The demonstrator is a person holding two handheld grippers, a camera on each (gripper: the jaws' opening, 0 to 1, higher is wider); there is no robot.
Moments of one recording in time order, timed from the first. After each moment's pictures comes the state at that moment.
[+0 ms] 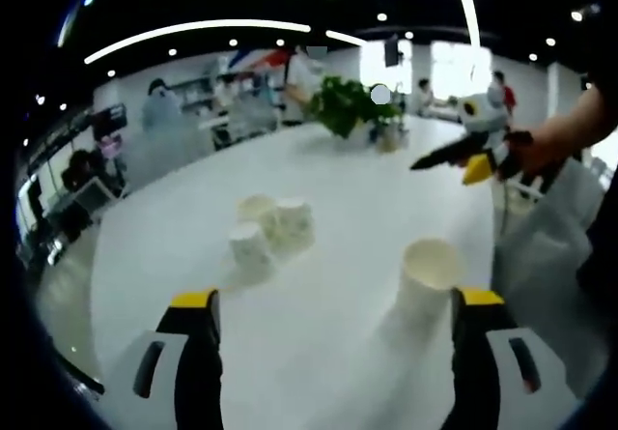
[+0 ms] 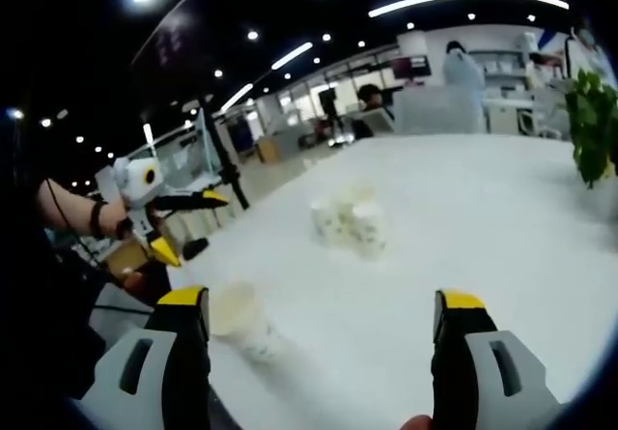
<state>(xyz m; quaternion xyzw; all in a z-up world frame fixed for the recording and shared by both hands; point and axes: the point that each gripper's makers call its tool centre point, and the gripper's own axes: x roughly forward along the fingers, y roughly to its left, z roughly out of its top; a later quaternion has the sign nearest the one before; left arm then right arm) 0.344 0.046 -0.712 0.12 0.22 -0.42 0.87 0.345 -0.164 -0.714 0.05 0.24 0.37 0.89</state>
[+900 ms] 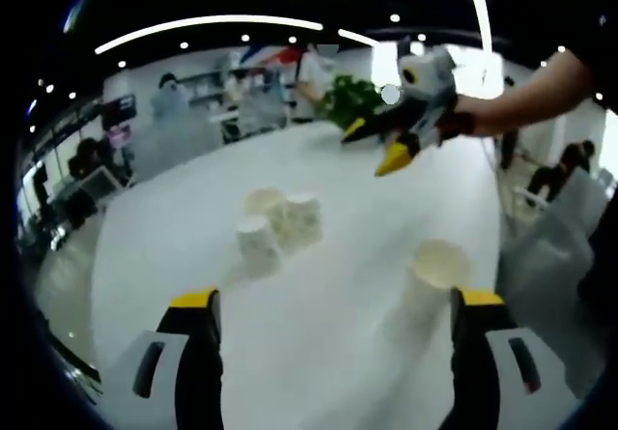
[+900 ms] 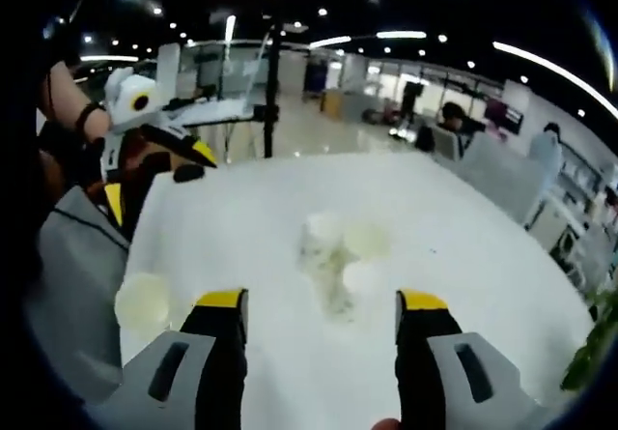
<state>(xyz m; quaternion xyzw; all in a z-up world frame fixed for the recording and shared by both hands) 0.346 0.053 -0.717 0.10 0.24 -0.40 0.88 0.448 -0.105 -0.714 -0.24 0.22 0.49 0.81</state>
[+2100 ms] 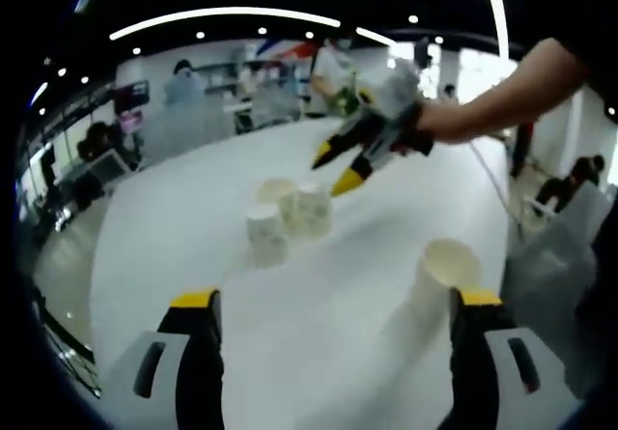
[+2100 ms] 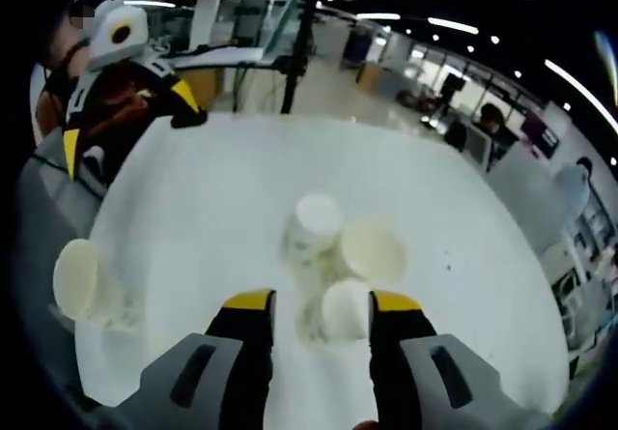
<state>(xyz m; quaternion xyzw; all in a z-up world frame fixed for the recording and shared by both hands) 0.349 0.060 -0.727 0.09 0.26 -0.38 0.89 0.498 -0.062 -0.753 -0.32 0.23 0.52 0.76</state>
